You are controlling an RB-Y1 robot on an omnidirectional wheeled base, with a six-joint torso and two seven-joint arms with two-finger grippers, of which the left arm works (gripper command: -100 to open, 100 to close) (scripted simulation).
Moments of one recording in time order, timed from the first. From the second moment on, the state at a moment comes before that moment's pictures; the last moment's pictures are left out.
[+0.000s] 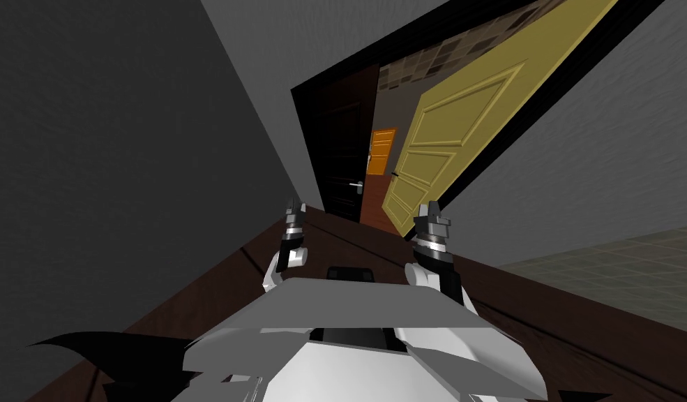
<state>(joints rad) 0.36 0.04 0.06 -2.07 -0.05 -0.43 0.16</state>
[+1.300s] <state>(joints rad) 0.15 0.06 0.04 -1.72 -0.04 -0.44 0.13</state>
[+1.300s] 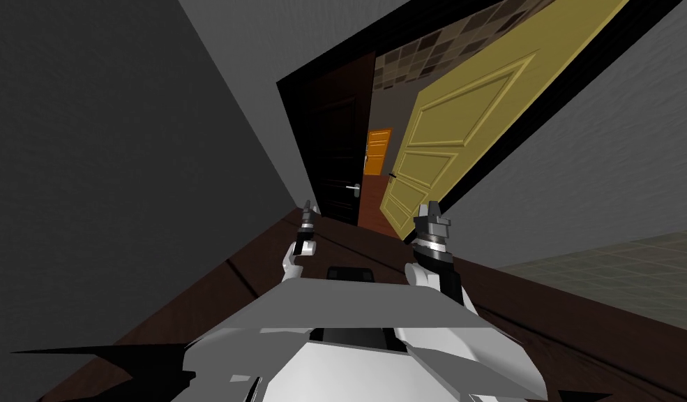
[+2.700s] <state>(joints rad) -0.10 0.06 0.02 -1.31 -0.04 -0.46 0.11</state>
